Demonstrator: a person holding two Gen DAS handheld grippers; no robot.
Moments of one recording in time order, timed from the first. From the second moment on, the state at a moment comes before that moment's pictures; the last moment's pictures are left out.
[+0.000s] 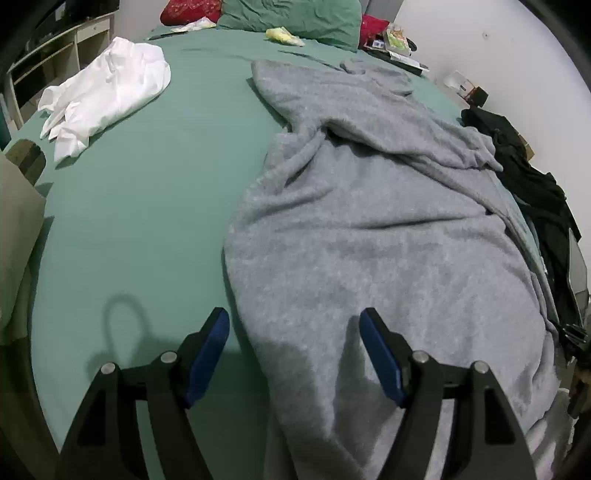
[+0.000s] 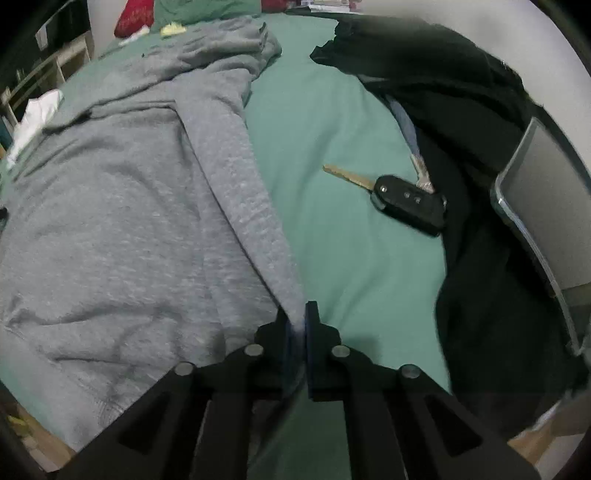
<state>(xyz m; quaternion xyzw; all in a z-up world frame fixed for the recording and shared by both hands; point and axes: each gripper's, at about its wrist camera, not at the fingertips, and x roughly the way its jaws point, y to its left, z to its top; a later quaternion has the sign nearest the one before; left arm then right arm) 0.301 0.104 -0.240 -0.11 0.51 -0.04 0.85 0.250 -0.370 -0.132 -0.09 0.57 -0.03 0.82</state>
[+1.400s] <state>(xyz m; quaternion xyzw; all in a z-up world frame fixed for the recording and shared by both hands) 0.383 0.199 -0.254 -0.09 0.43 0.09 0.89 0.829 -0.180 -0.154 -0.04 0.40 0.09 0.91</state>
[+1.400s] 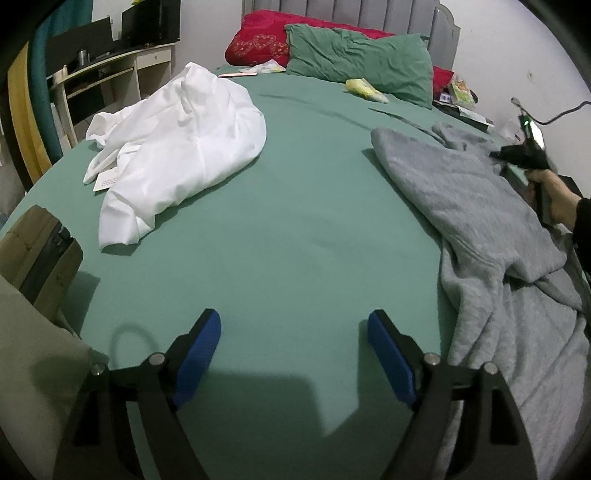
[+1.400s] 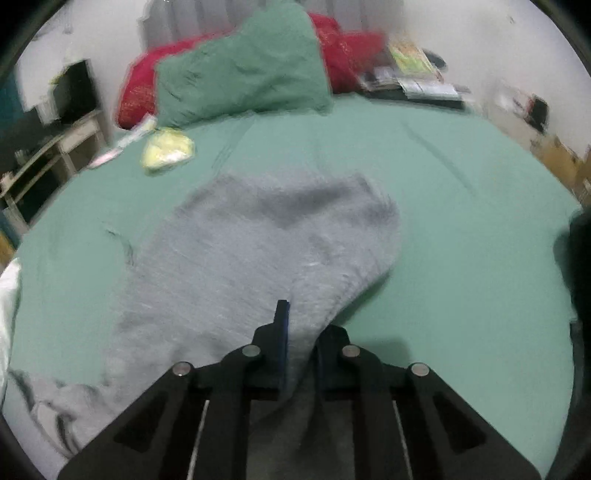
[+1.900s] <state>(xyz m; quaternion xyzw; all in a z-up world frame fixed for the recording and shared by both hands) 0.370 0.159 -0.217 -0.12 0.41 0.02 0.90 0.508 -0.106 -0.124 -0.26 0.42 0.31 0.81</state>
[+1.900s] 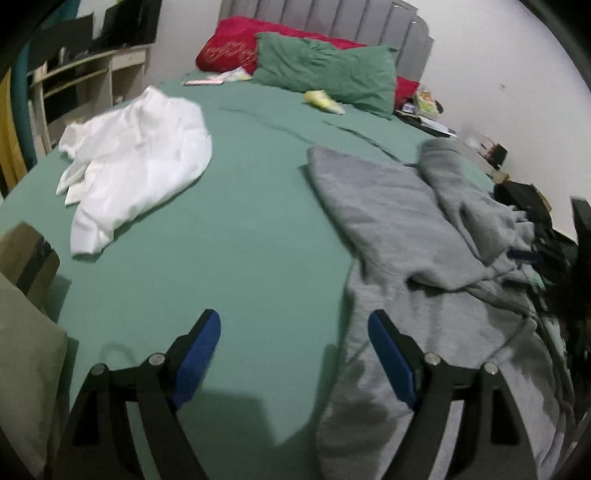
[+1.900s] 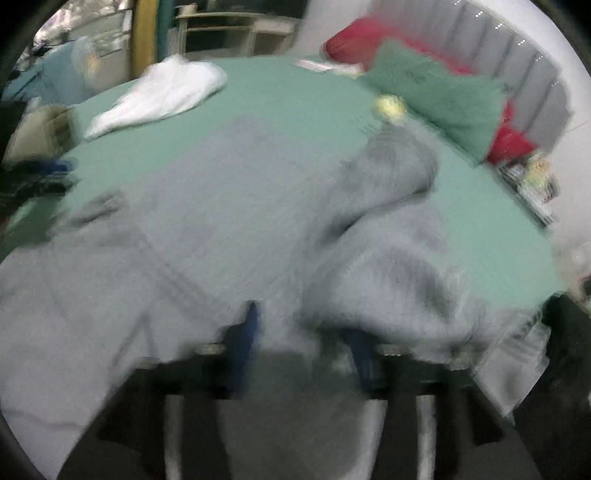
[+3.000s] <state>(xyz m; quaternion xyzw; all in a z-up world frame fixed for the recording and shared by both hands) 0.341 0.154 -0.206 -0.12 0.41 -0.03 0.91 0.408 -0.087 -0.146 -0.39 0.42 0.35 0.74</state>
